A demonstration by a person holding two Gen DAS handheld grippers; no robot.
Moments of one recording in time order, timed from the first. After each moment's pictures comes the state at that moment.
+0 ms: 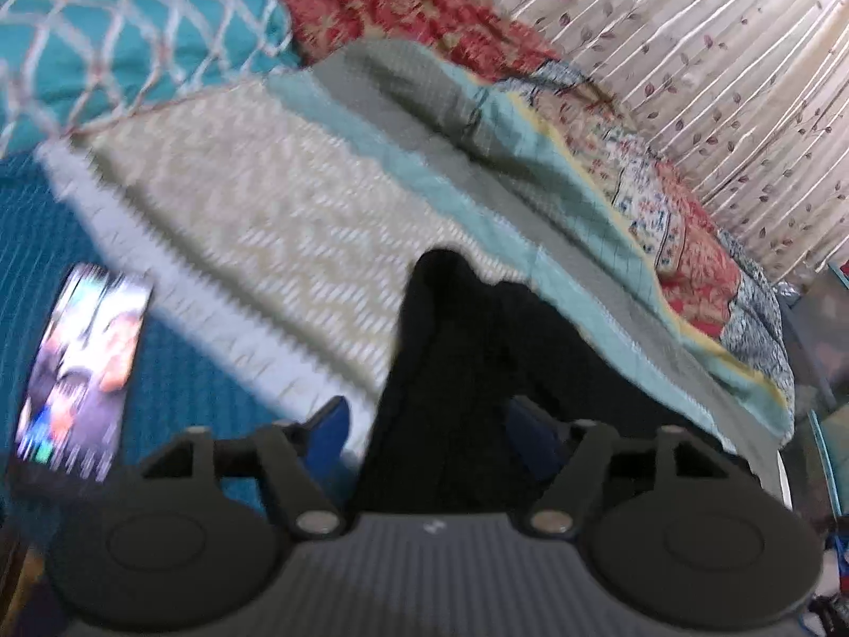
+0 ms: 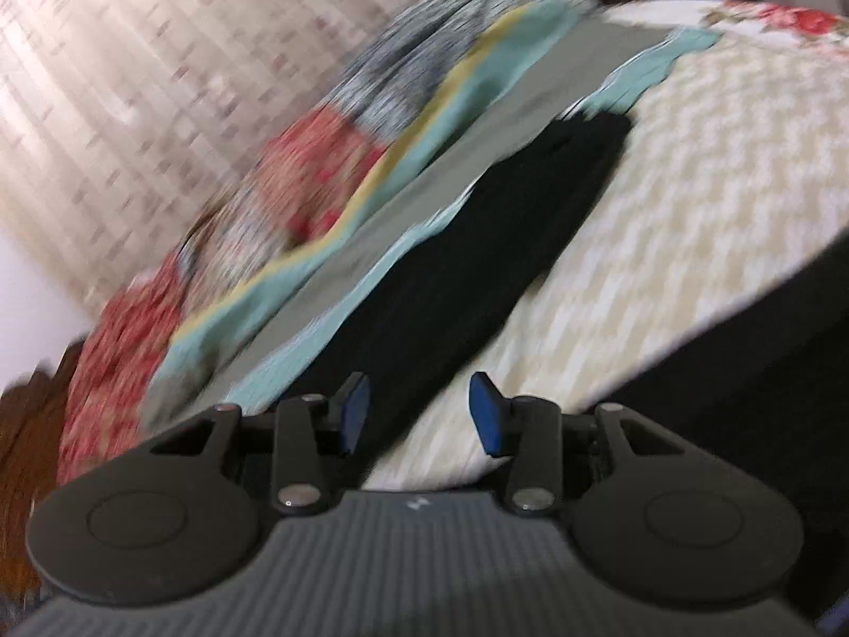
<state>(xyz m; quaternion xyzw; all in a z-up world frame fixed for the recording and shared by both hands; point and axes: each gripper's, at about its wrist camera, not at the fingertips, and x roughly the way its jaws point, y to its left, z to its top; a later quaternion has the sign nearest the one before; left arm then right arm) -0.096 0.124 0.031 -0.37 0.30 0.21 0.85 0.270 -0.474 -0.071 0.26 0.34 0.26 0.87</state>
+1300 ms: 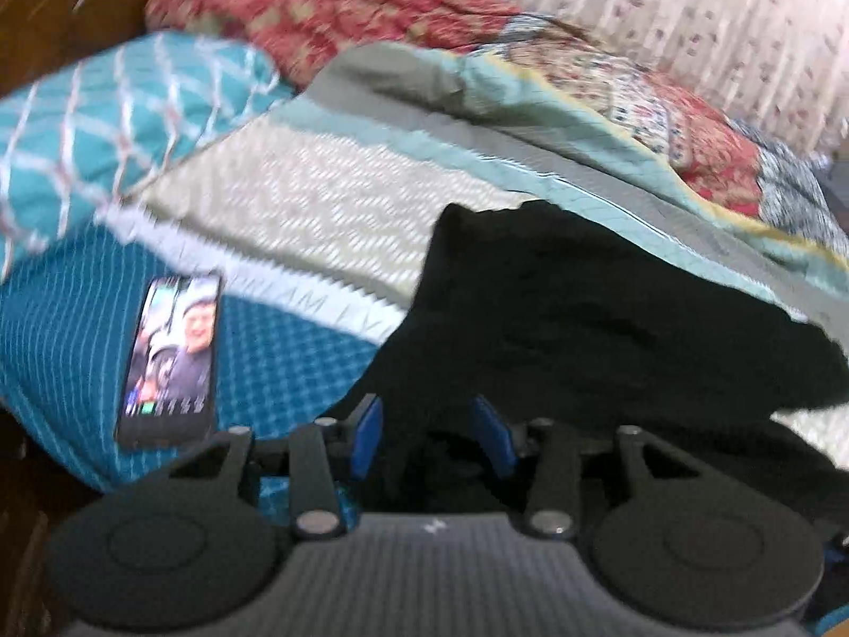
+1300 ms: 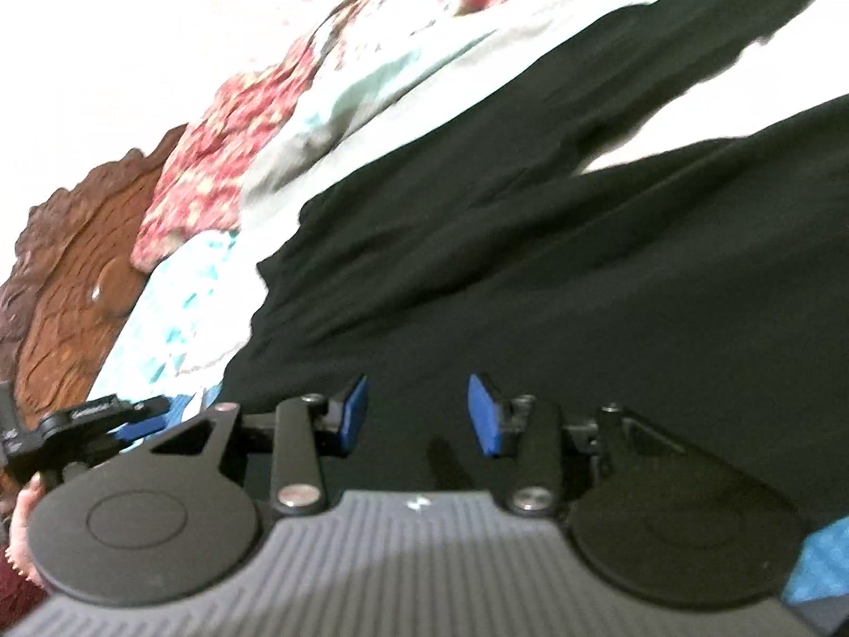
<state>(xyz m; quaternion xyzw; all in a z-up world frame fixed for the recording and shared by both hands) -0.118 0.042 0.039 -0.19 0.36 0.25 0.88 0.198 -0.322 -0.101 0.17 0.43 0.40 0.80</state>
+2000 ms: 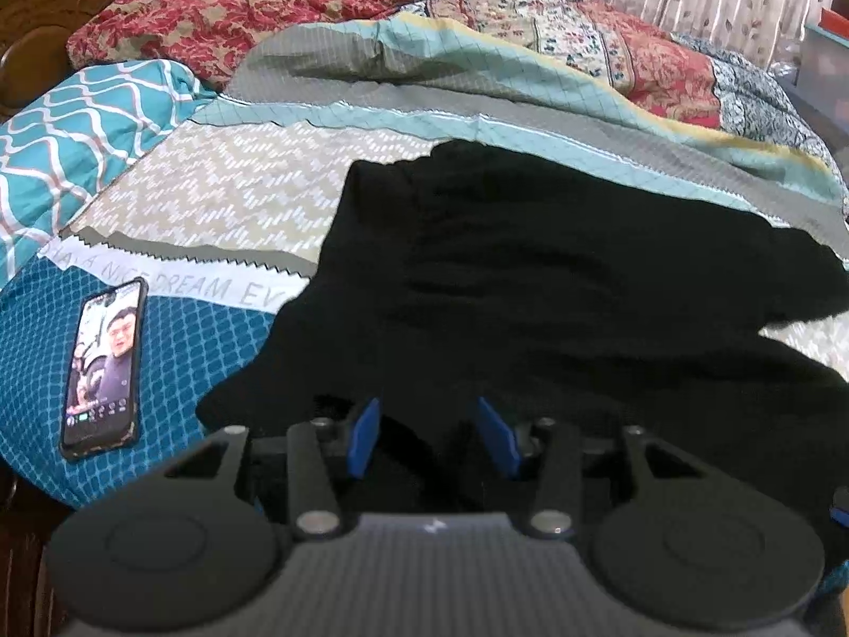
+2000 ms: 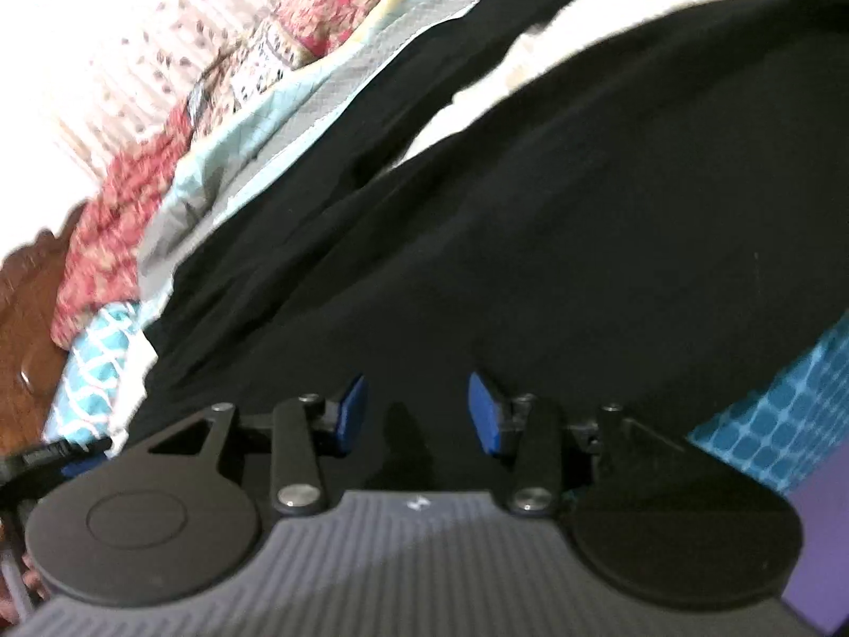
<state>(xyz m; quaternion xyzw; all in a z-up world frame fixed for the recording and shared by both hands) -0.082 -0.012 0.018 -0.13 0.41 0.21 0.88 0.209 -0.412 -0.151 0.22 0.44 0.29 0.82</state>
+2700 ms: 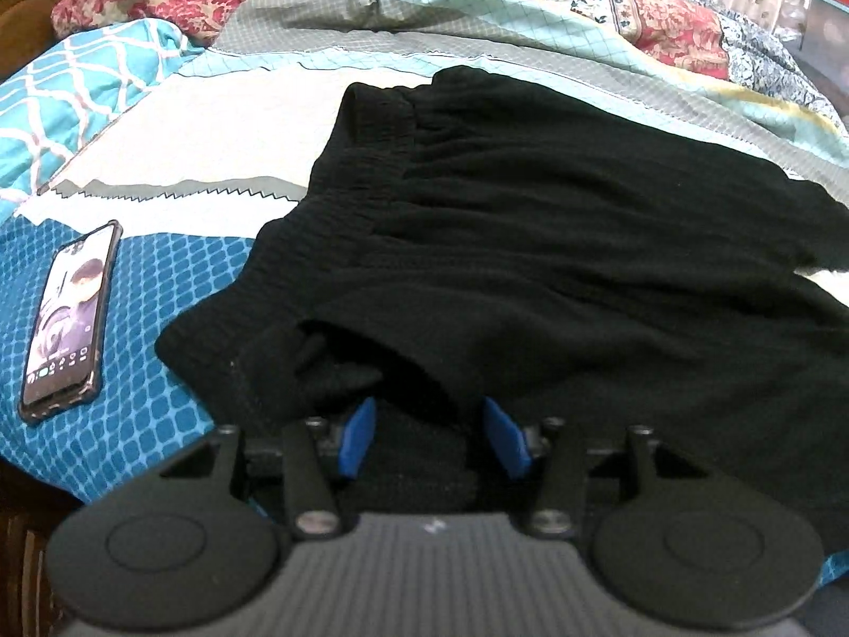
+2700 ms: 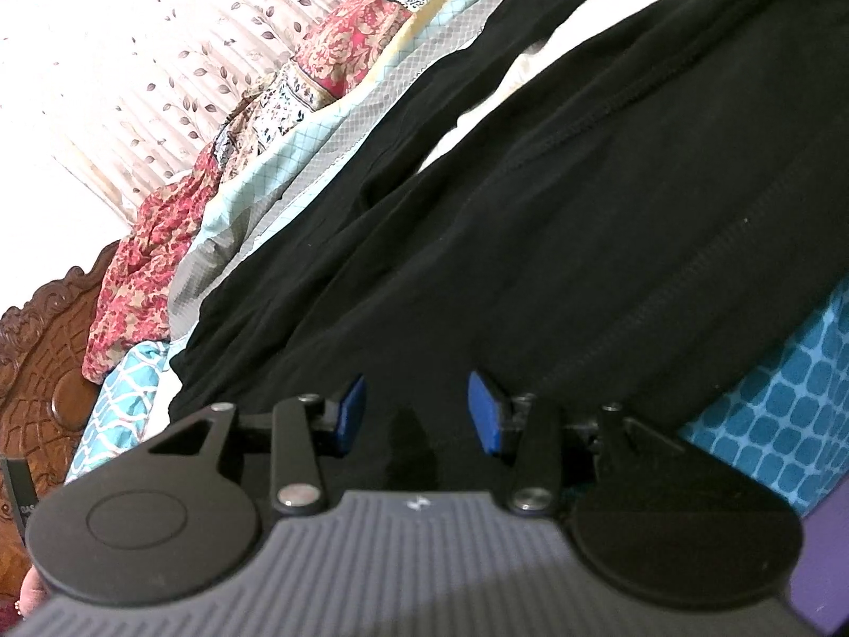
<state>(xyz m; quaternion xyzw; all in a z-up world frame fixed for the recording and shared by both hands) -0.083 -0.006 -0.030 -0.14 0.44 0.21 0.86 0.204 -0.436 -0.160 0.25 0.39 0.31 0.83</state>
